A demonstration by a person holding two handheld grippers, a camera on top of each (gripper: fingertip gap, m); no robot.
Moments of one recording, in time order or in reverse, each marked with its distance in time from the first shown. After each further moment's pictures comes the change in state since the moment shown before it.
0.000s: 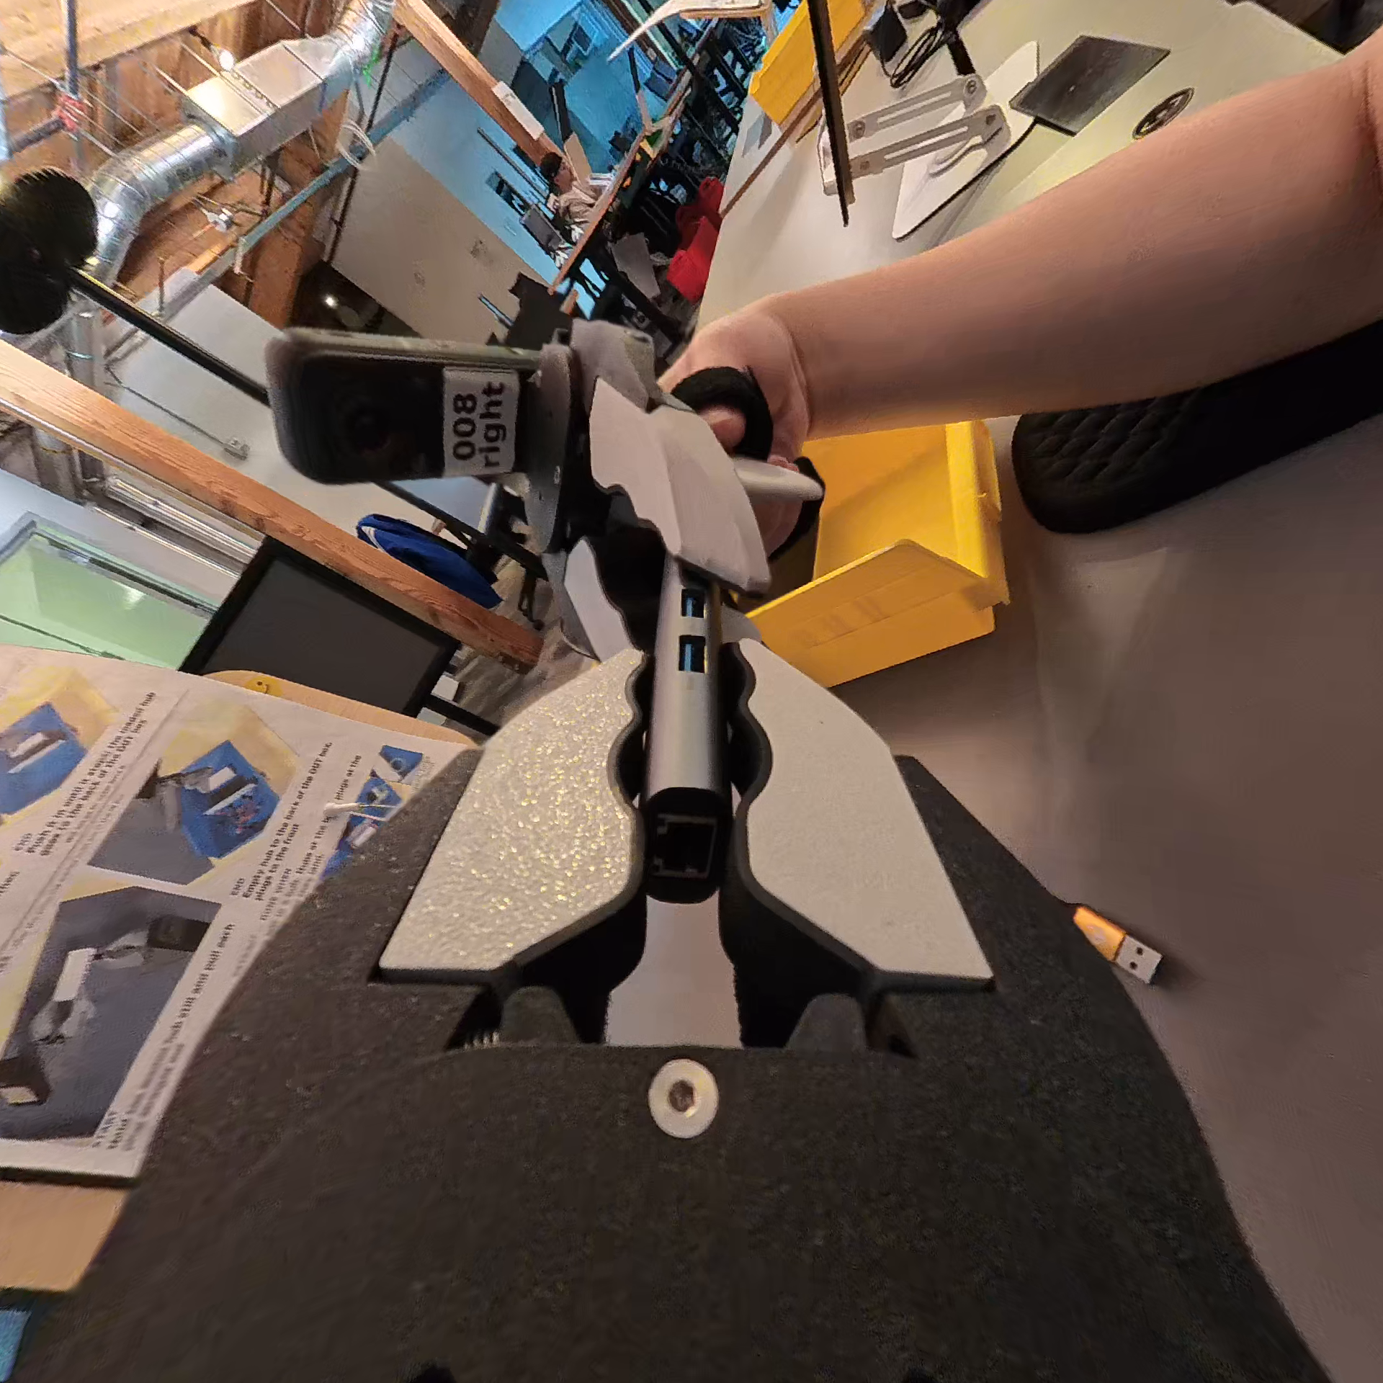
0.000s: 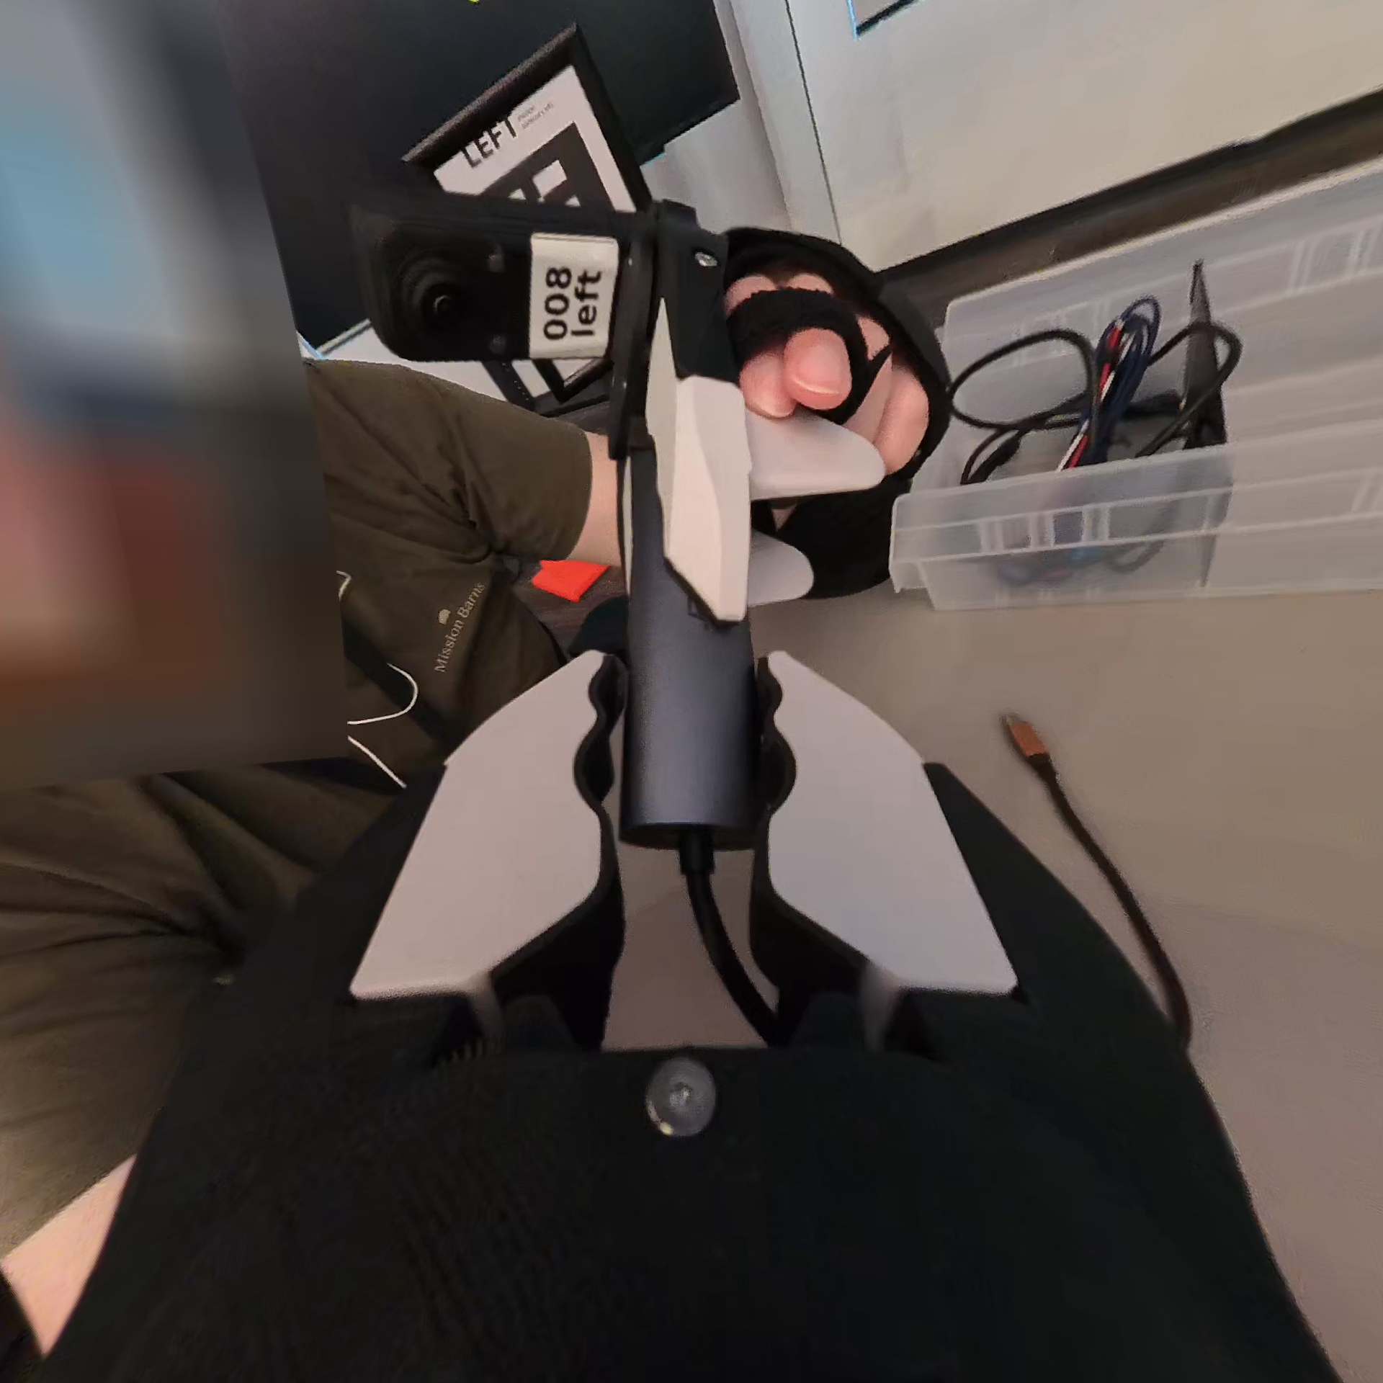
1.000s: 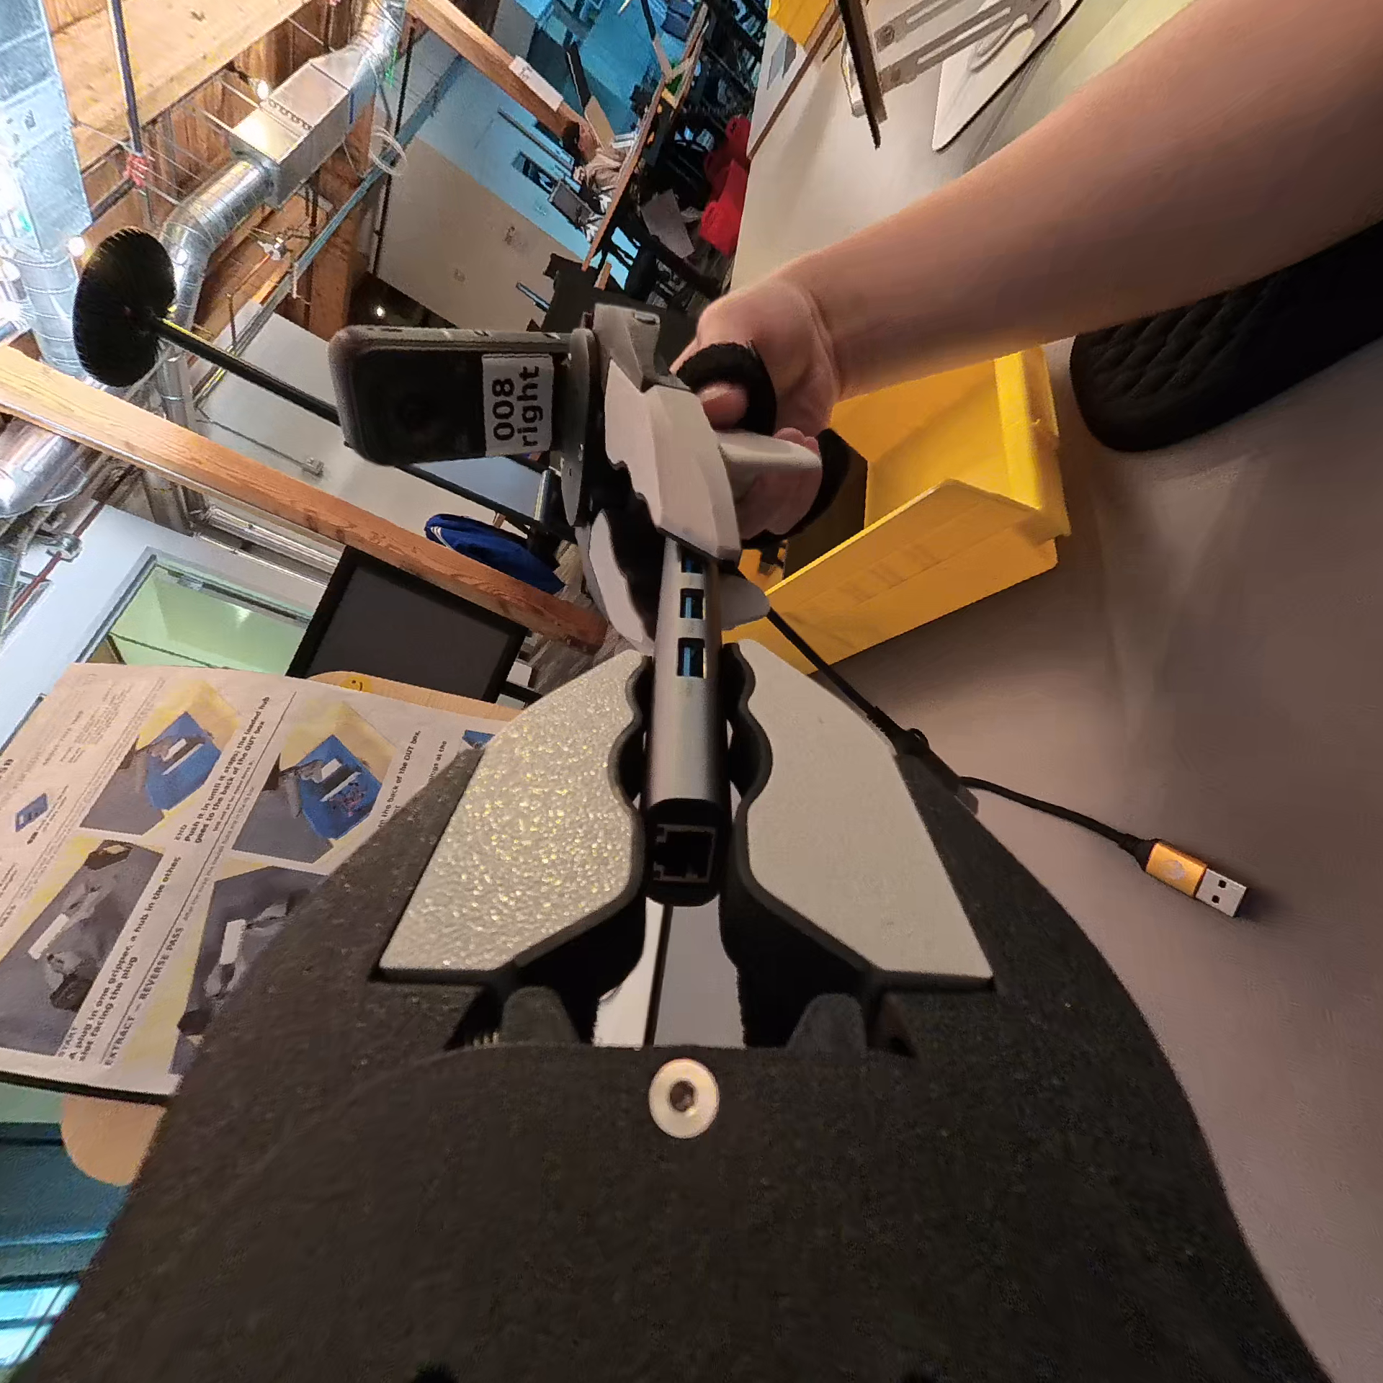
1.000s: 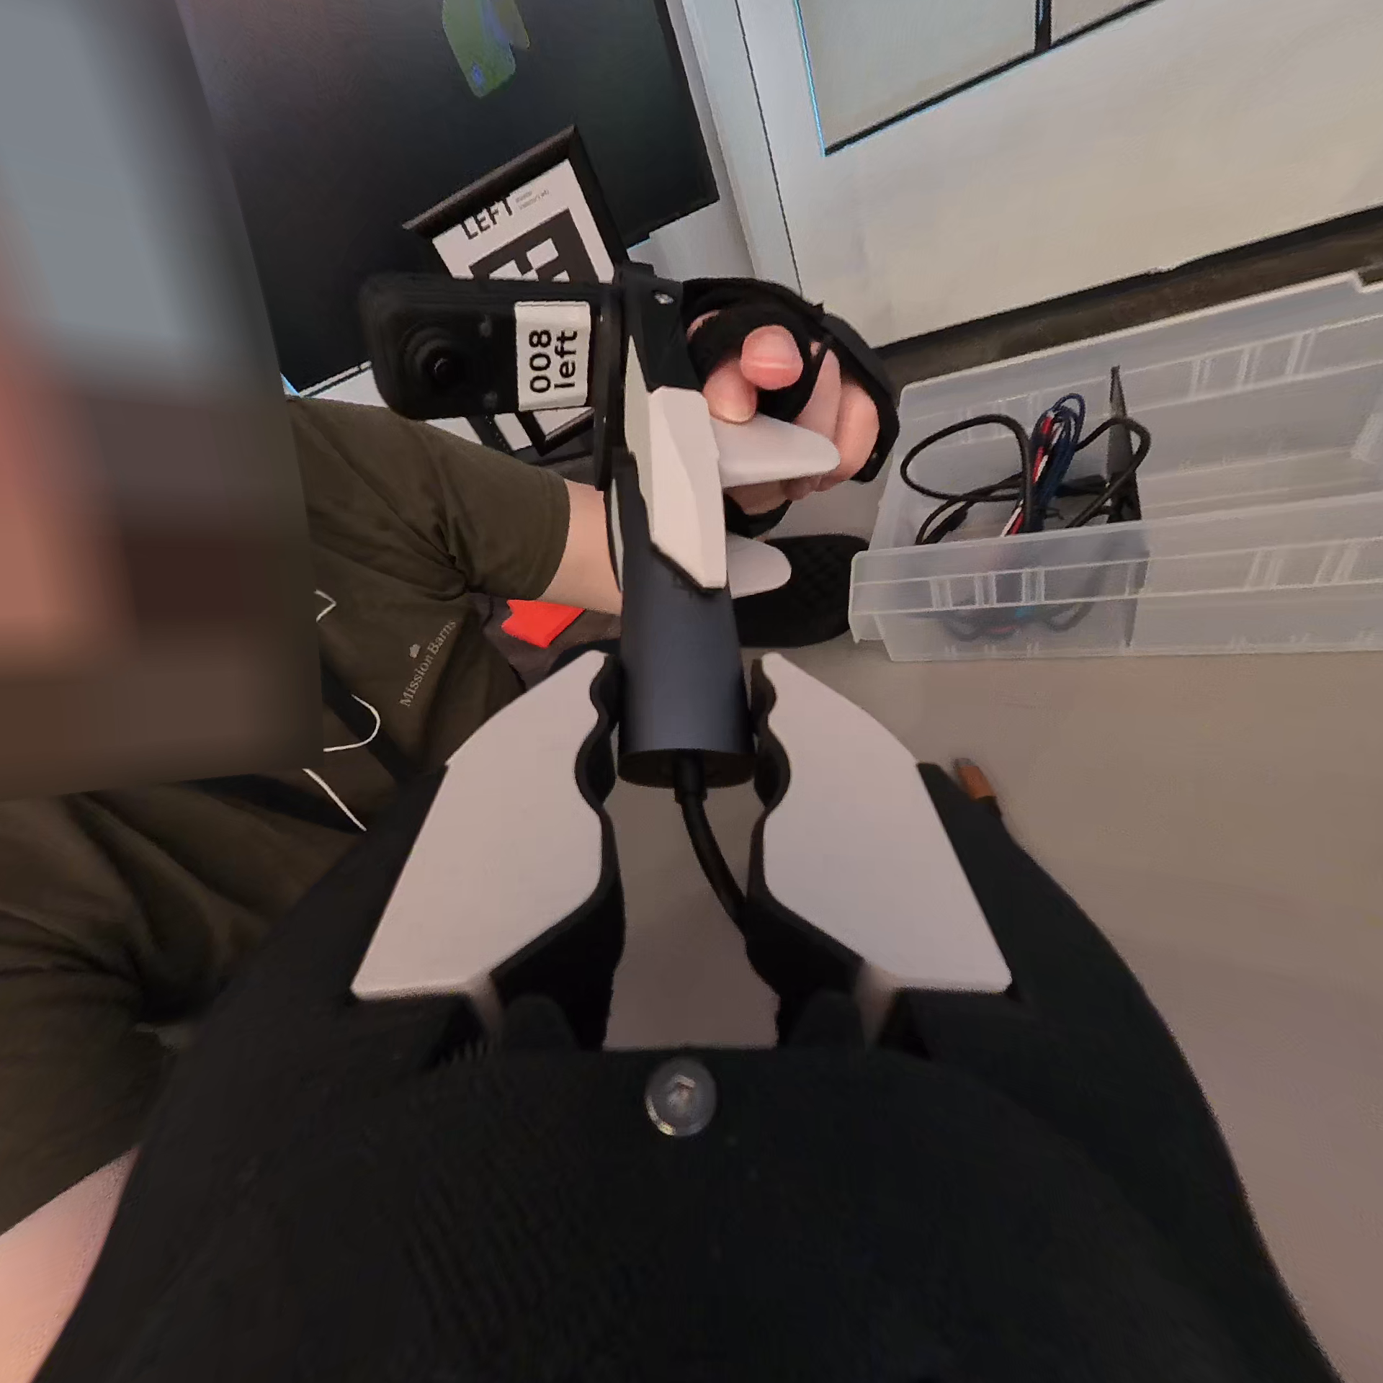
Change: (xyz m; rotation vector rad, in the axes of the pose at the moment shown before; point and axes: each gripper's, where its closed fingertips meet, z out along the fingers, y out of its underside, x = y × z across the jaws) left arm -0.008 0.004 -0.011 -0.052 -0.054 0.130; right arm 0.008 -0.011 -0.008 0.091 0.031 -0.056
